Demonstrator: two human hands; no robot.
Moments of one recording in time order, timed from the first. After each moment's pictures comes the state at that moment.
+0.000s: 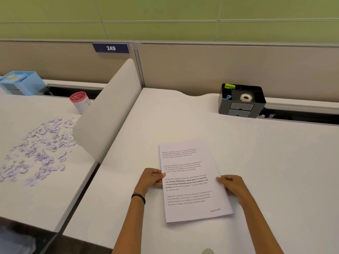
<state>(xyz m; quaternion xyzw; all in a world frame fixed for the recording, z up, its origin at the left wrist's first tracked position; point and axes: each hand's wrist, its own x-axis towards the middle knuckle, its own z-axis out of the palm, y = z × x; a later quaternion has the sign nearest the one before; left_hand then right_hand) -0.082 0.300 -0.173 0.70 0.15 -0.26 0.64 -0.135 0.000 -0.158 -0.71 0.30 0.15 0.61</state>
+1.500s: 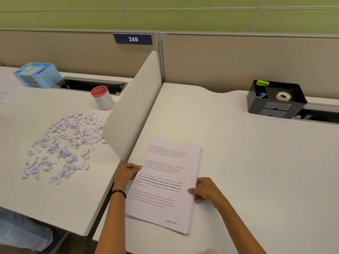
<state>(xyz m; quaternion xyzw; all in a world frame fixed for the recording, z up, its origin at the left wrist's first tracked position) -0.041 0.482 -0.185 0.78 0.24 -0.12 0.56 -0.098 0.189 -0.168 -0.74 0.19 0.30 0.57</state>
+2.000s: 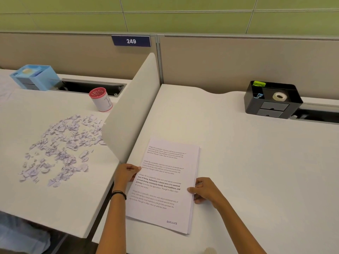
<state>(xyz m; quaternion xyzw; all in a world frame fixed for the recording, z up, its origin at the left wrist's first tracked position) -0.040 0.484 -0.192 0.80 0.23 -0.11 0.54 -0.099 0.187 -0.172 -0.74 0.18 0.29 0.58</state>
